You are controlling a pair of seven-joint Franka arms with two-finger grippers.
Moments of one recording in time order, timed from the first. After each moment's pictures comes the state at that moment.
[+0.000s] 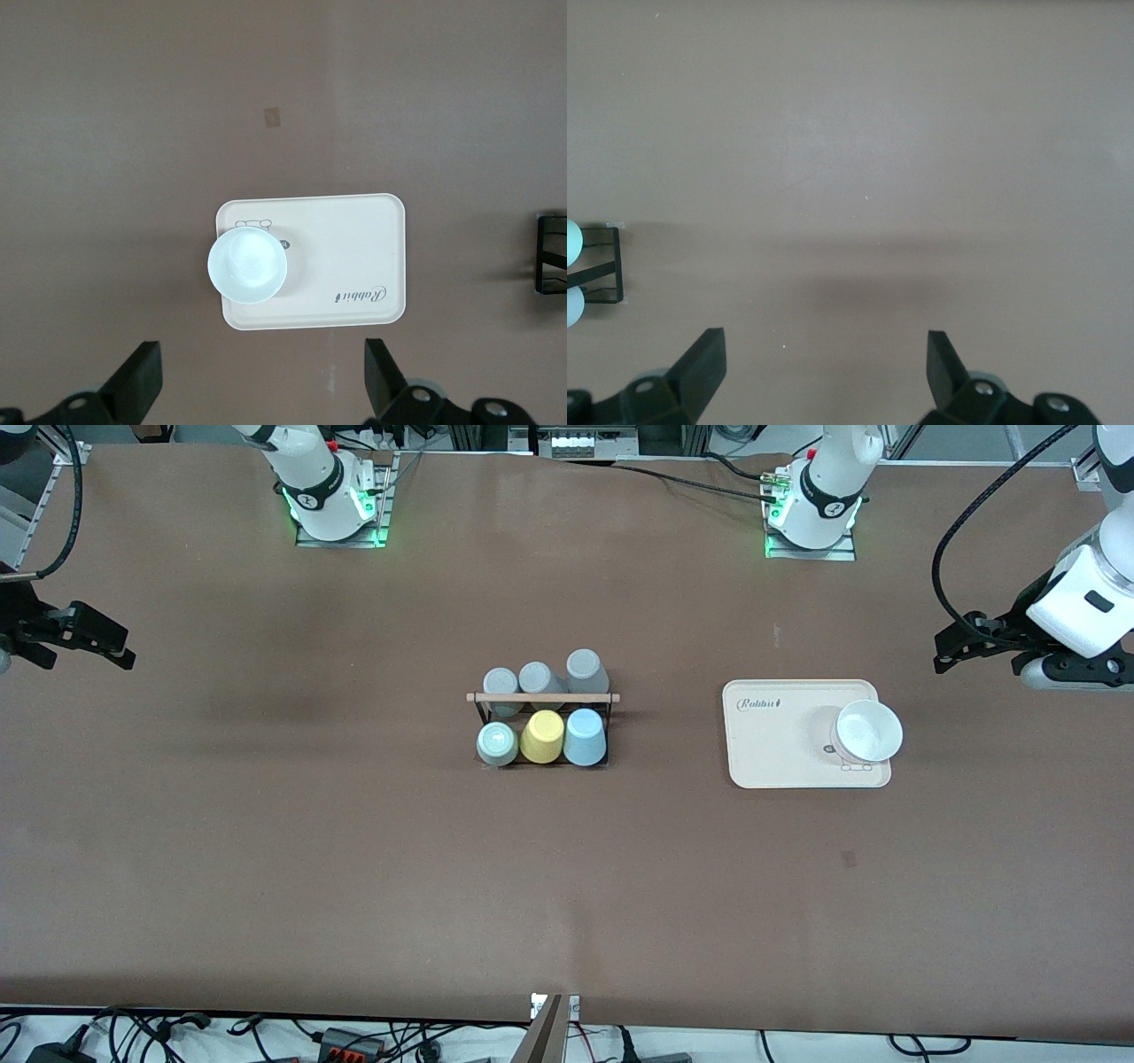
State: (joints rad) left arm 0.01 0.01 -0.06 -1.65 0.00 1.66 -0.03; right arm 0.01 0.02 -0.05 -1.61 0.00 1.68 -0.04
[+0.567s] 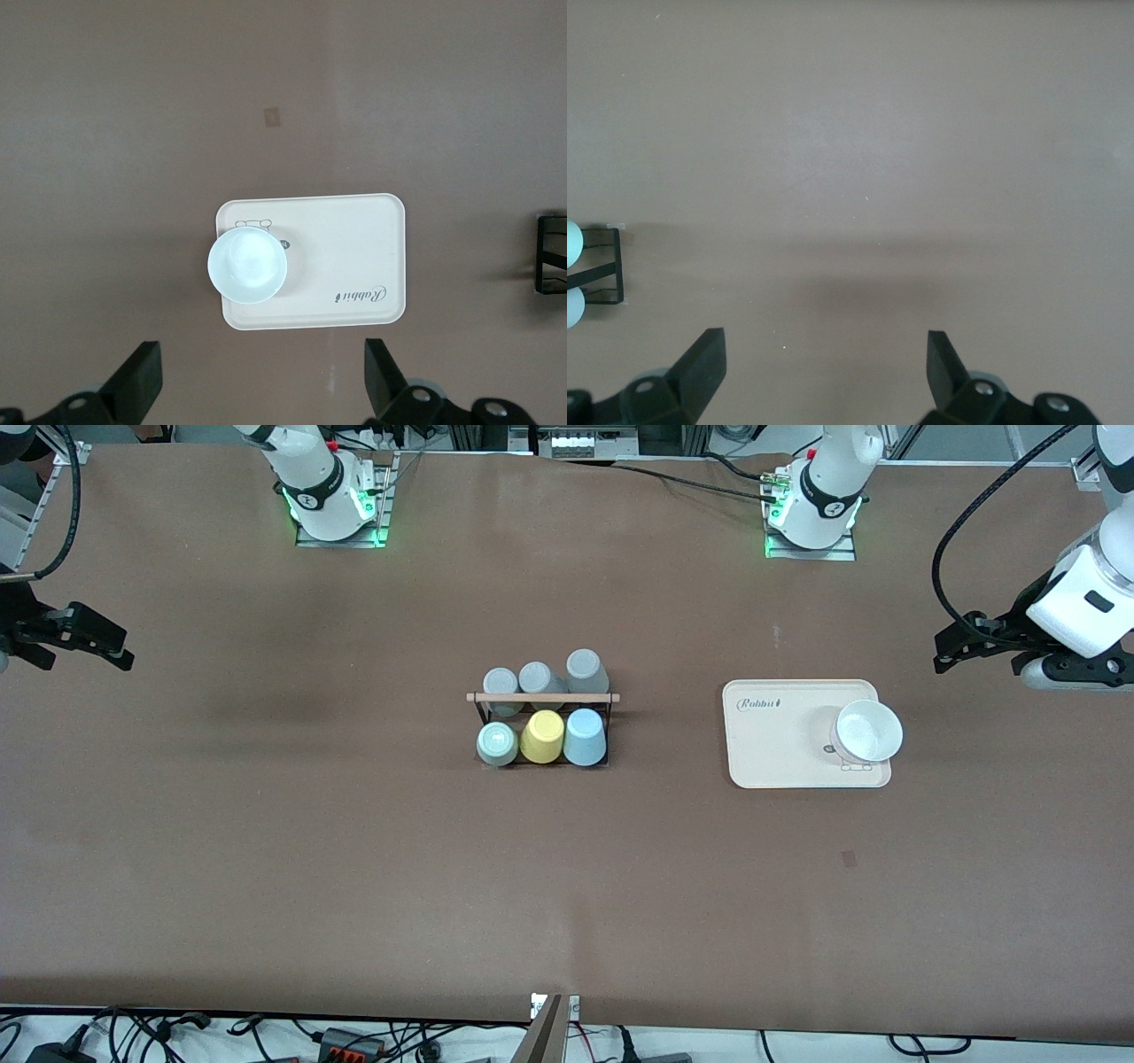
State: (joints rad) left arm 0.01 0.01 -0.06 -1.65 0.00 1.66 -0.03; right arm -0.04 0.02 0.00 -1.61 0.00 1.68 -0.04
